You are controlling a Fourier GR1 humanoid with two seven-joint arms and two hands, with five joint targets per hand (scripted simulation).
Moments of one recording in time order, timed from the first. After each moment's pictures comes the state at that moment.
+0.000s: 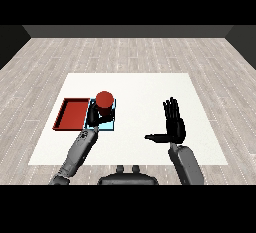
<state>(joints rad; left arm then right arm) -0.35 0.15 -0.29 -1.33 0.26 0.55 -0.34 -0.04 -0.17 0.26 -1.90 -0.29 -0.25 -0.20</state>
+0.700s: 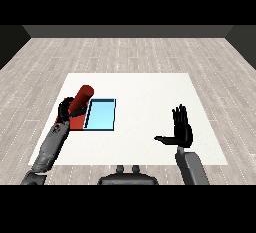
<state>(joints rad) -0.41 0.47 -0.13 -1.03 0.16 0.47 -0.18 0.08 -0.19 0.15 -1.82 -0.35 -0.18 -0.27</state>
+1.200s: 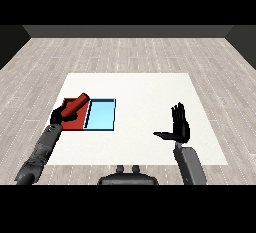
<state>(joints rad) -0.54 0.53 -0.13 -0.50 0.04 0.43 -0.07 0.01 -0.18 0.12 -1.69 -0.34 -0.17 -0.31</state>
